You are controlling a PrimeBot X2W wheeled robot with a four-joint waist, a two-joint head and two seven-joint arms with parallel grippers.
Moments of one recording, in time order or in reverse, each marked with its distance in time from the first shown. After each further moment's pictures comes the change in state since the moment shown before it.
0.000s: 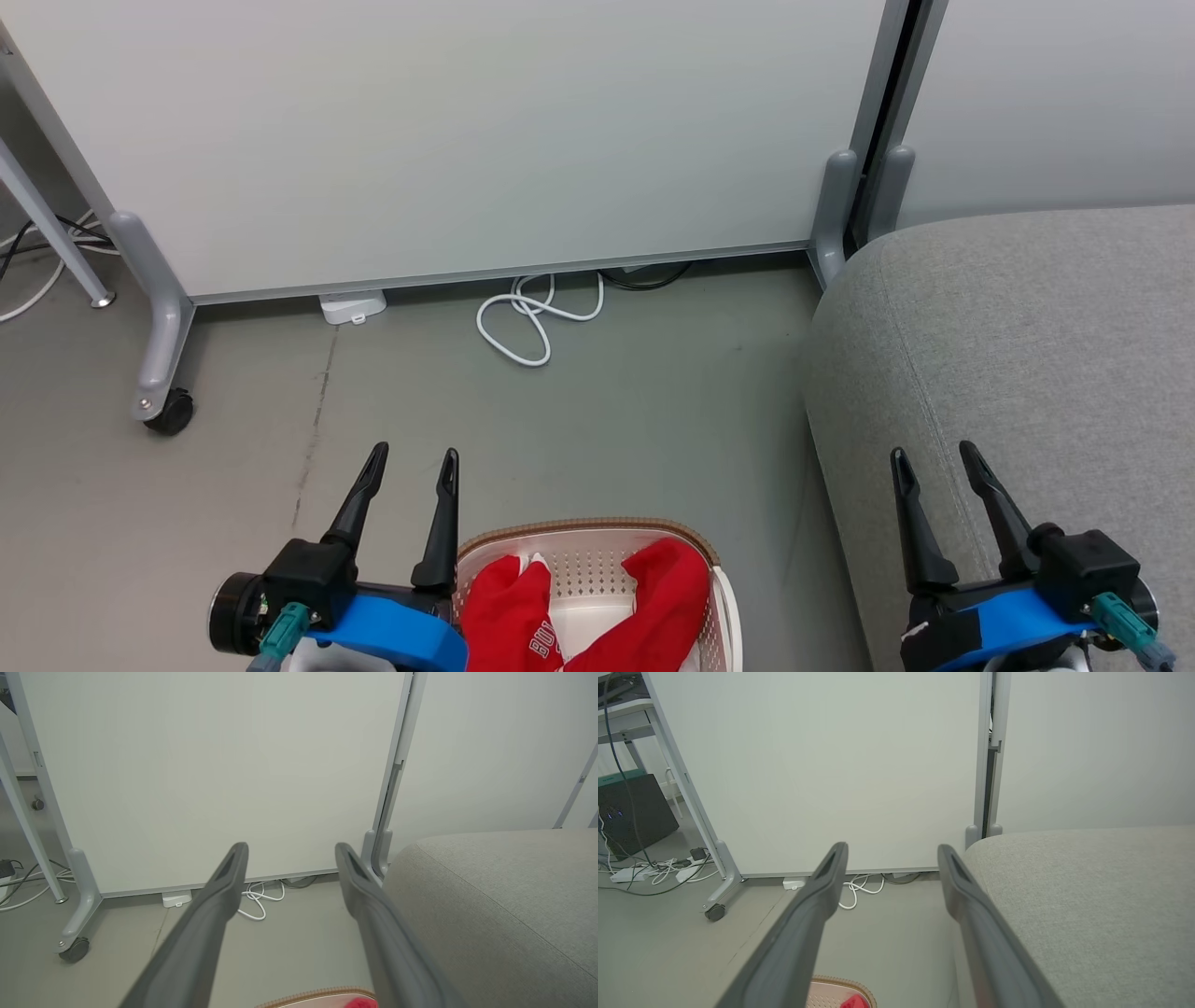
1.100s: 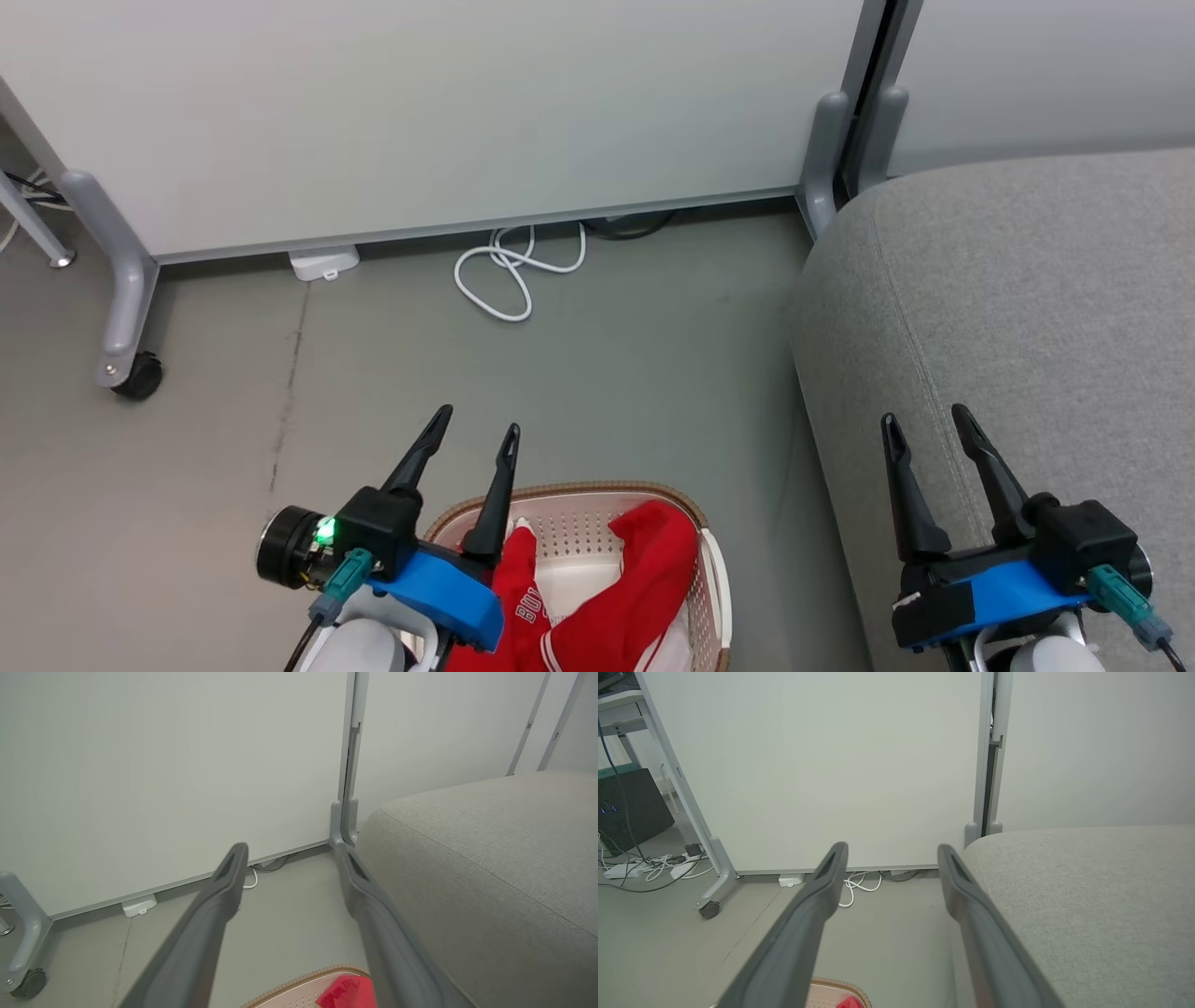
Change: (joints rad) left arm -0.111 0.035 -0.125 0.086 0.008 -0.002 0.000; right arm -0.039 0.000 0.012 -0.015 -0.011 0.000 0.000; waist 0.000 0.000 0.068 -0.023
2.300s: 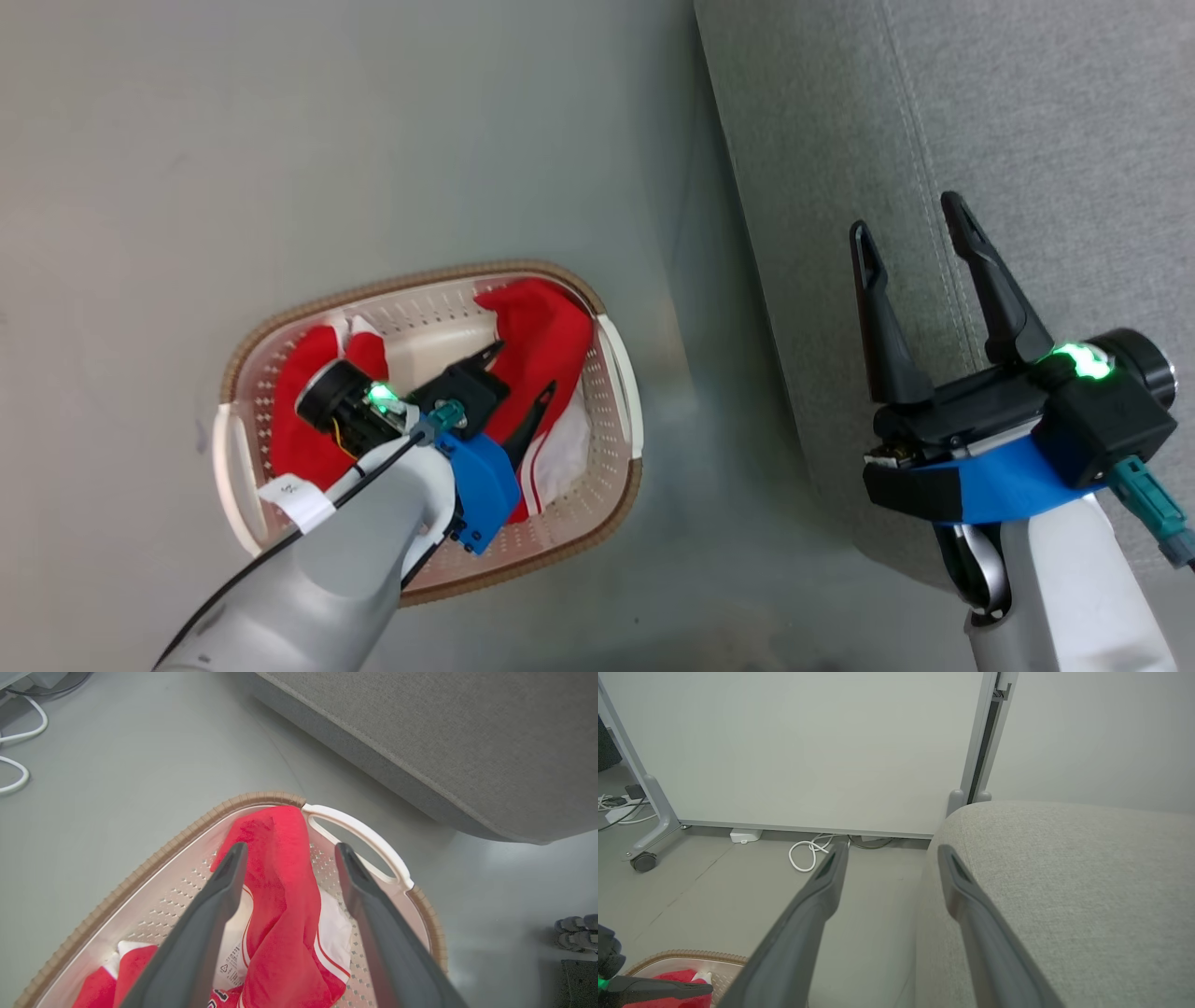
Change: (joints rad) left arm -0.568 0.083 -0.707 0.596 -0.312 -0.004 -0.001; right arm -0.229 -0.001 0.083 -0.212 -0.096 0.000 0.000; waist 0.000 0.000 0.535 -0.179
